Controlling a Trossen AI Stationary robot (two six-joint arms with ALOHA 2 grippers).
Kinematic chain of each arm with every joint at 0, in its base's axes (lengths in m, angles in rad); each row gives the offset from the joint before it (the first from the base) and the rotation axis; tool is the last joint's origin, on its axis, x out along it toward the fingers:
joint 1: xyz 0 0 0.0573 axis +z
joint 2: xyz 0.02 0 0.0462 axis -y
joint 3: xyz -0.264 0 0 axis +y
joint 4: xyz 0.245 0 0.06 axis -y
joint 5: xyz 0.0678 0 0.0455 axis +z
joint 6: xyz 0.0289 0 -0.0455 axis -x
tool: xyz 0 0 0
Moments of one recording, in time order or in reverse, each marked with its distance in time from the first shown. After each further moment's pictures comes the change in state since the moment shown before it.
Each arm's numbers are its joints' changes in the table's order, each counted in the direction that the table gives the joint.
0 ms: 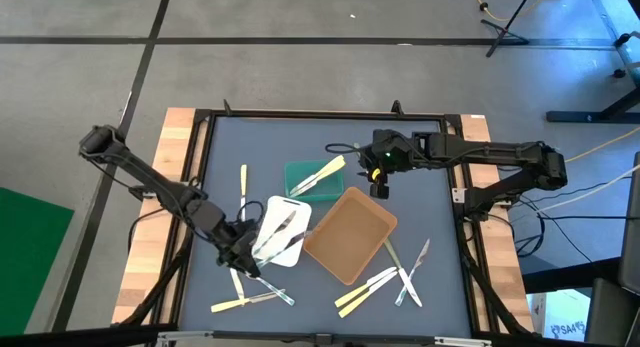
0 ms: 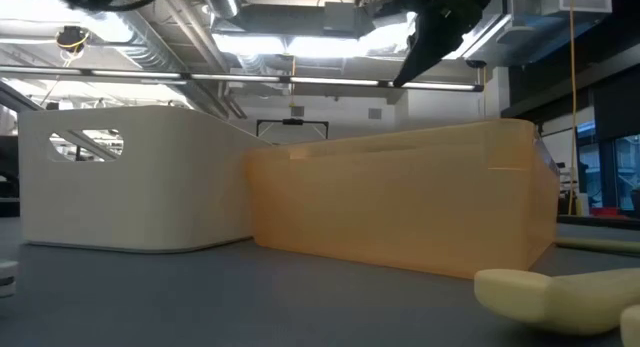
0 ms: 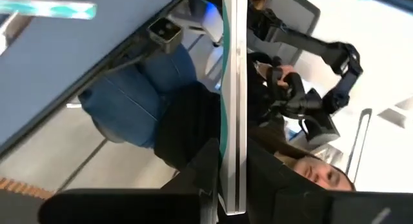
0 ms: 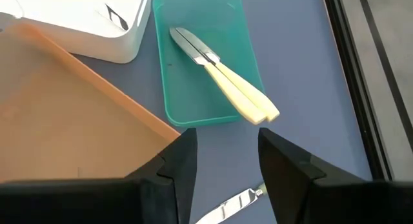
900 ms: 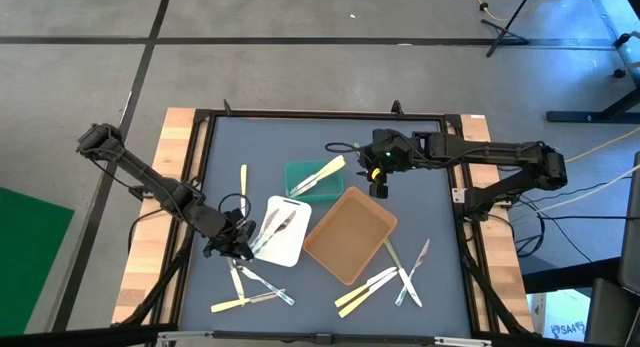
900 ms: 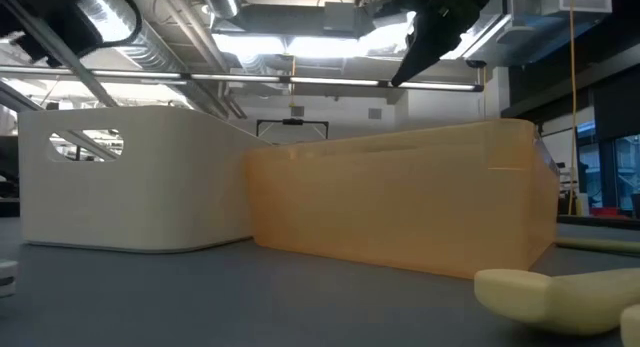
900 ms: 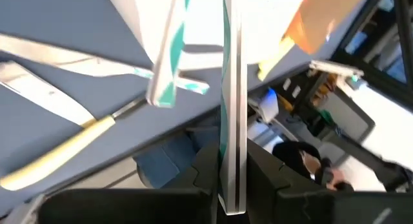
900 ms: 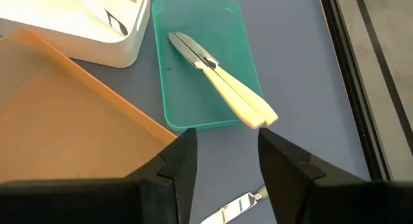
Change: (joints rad) left arm 0.001 0.079 0.000 -0.450 0.168 0.200; right arm -0.001 -0.001 0.000 0.015 0.000 0.000
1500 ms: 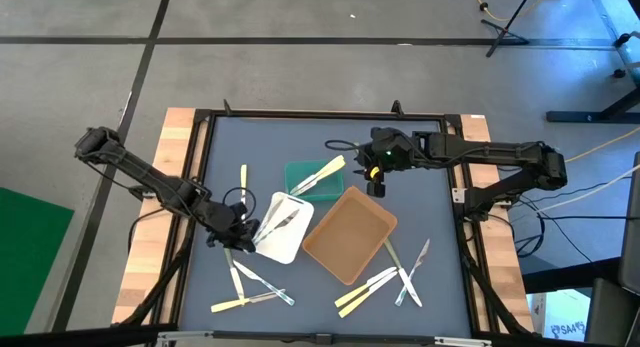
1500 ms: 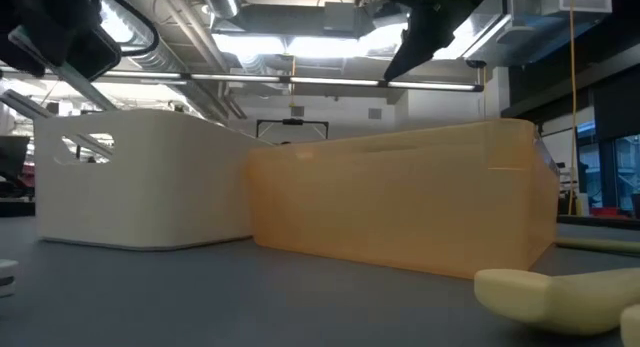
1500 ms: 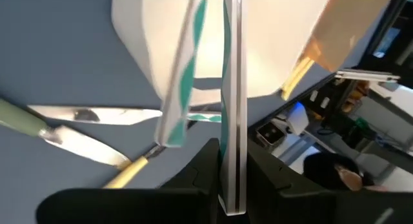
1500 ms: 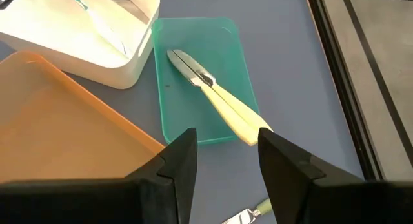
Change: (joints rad) left arm 0.092 -0.032 0.000 -0.081 -0.043 -0.208; right arm 0.000 0.000 0.000 0.055 0.000 0.000
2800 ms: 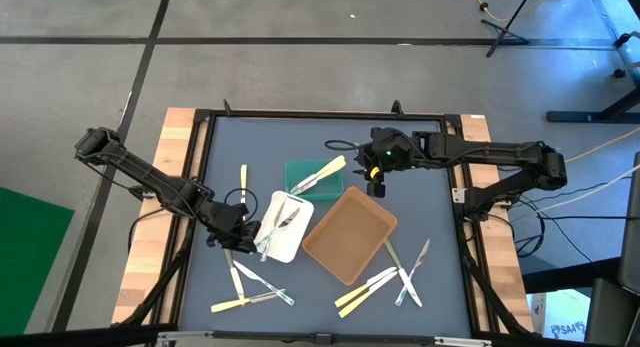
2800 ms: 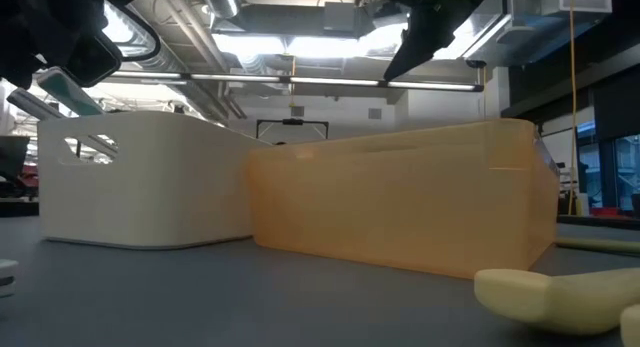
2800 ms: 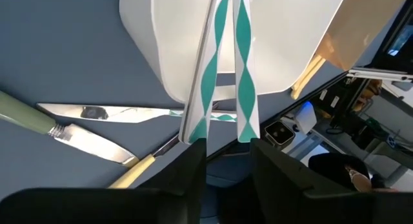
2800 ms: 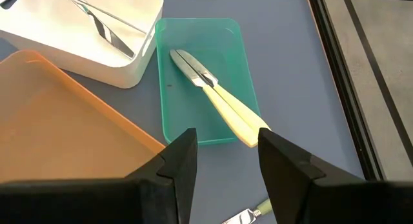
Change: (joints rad) left arm 0.009 -0.019 0.000 -0.002 -0.040 -0.002; right arm 0.000 0.000 0.000 -0.001 0.002 0.002
